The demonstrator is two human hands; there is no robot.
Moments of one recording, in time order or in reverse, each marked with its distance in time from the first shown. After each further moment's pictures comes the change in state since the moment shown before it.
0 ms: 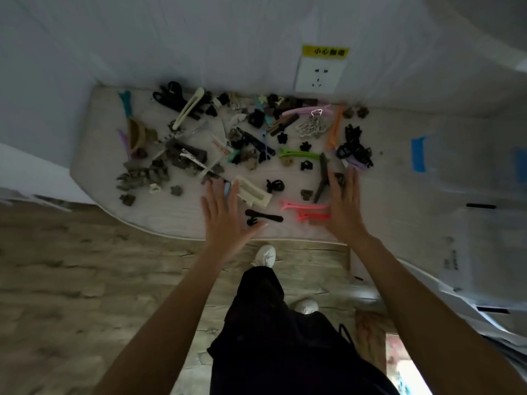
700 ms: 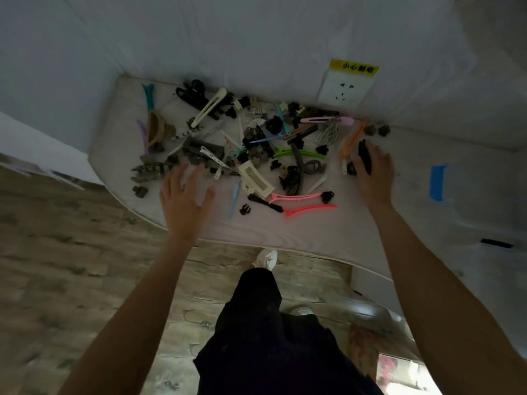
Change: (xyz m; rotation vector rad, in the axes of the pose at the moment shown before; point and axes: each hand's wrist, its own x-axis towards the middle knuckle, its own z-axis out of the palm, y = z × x) left_hand 0.025 -0.062 -0.047 0.029 0.519 -0.102; right_hand 0.100 0.015 -0.045 0.203 0.242 0.147
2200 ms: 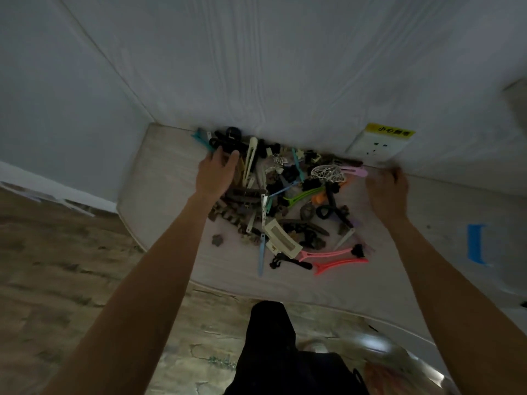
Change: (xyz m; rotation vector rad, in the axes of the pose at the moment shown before) left_hand 0.181 -0.008 0.026 -0.358 -0.571 -0.406; right_hand 0.048 -0.074 0.019 -0.079 0.067 0.000
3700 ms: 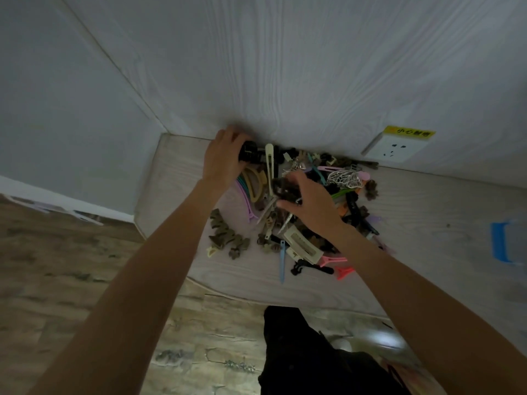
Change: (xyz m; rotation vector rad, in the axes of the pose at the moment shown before) left_hand 0.029 0.012 -0.036 0.416 0.216 0.626; right_hand -0.067 -0.140 0.055 0.097 -0.367 -0.479
